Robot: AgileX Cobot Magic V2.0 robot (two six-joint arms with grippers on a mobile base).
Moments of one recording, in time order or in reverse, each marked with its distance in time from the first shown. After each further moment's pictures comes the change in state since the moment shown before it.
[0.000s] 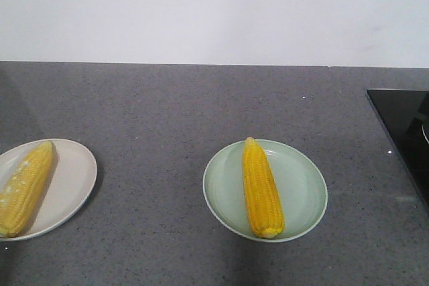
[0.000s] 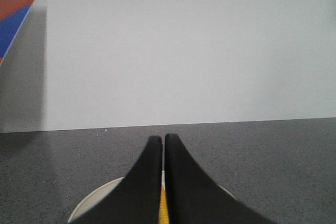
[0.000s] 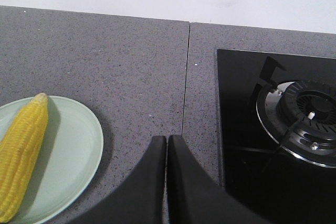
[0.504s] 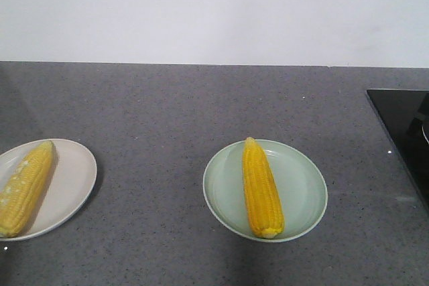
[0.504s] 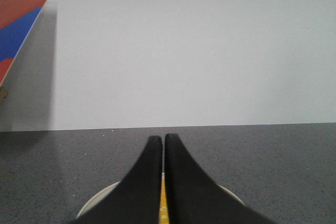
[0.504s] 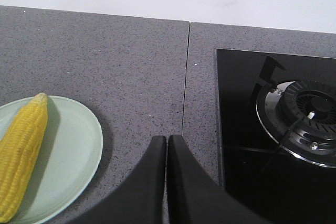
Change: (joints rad) left arm 0.018 0.000 0.000 -0.010 -0.003 0.000; right arm 0.000 0.000 0.000 0.000 0.000 0.000
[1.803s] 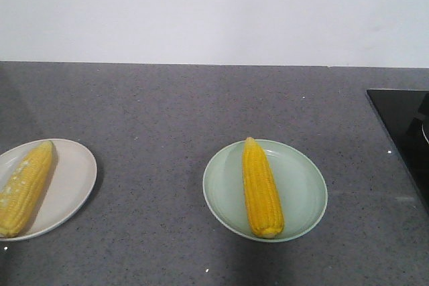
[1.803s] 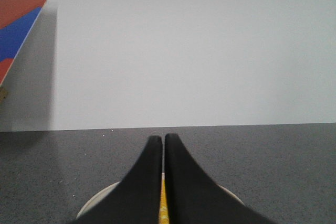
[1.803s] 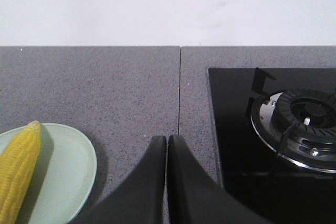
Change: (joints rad) left arm 0.000 0.000 0.000 -0.001 0.000 0.000; right arm -0.188 -0.163 0.210 0.158 -0.244 -0.112
